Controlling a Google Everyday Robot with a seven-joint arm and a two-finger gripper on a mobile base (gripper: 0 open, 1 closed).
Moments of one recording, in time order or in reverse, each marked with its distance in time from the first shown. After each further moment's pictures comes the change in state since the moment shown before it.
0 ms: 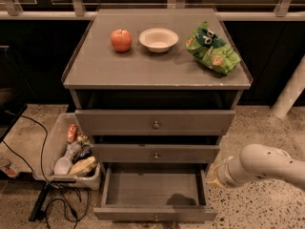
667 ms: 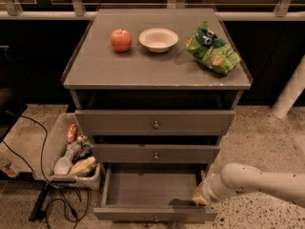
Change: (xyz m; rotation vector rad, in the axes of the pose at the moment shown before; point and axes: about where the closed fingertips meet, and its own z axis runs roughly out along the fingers) arm 0.014 0.040 0.111 -0.110 -0.028 -0.015
